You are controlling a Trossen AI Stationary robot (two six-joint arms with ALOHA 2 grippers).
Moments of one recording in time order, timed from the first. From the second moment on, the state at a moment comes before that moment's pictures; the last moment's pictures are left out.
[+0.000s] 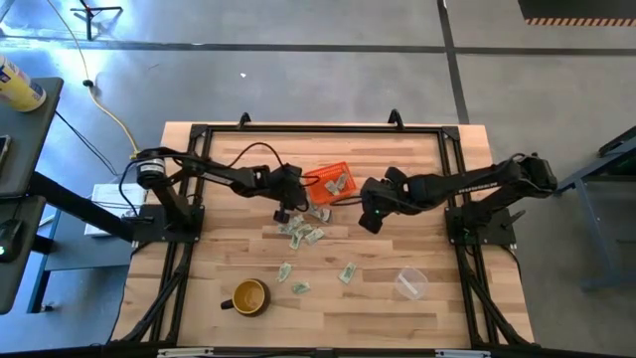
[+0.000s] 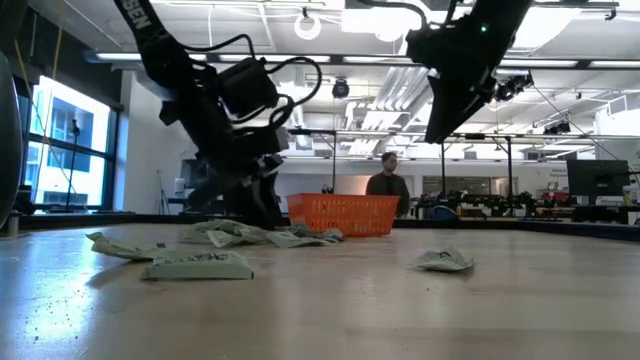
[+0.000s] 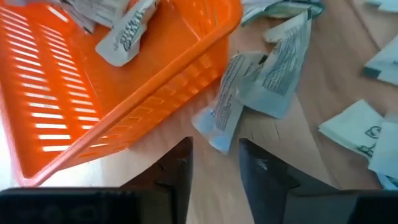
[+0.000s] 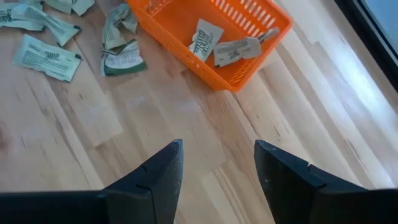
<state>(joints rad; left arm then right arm) 0.24 1.71 0.77 0.06 0.00 0.60 0.08 1.44 1.05 -0.78 0.42 0.52</state>
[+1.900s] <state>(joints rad) 0.25 1.79 0.83 -0.02 0.02 0.64 0.07 1.44 1.05 -0.79 0.50 0.57</state>
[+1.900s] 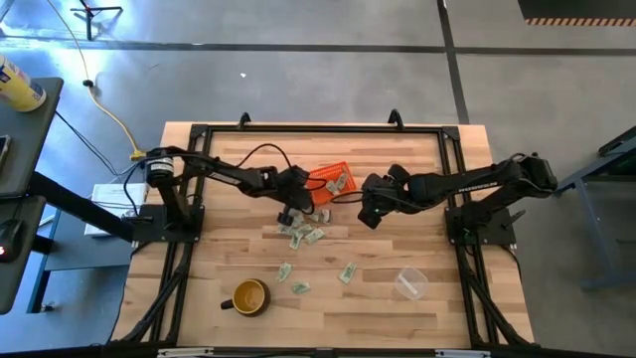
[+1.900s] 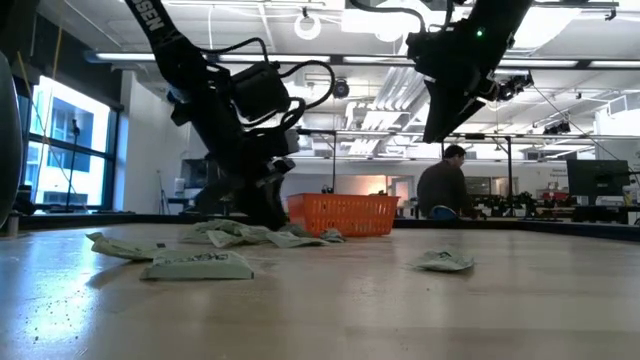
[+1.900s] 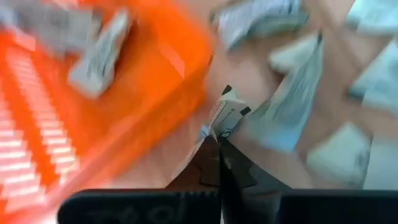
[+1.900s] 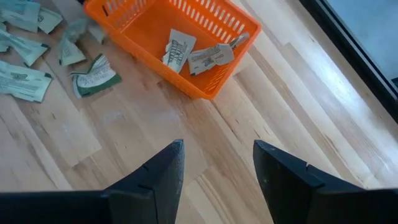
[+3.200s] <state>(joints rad) 0.23 1.70 1.26 -0.57 -0.09 0.32 0.13 1.47 1.05 -0.69 0.16 0.06</state>
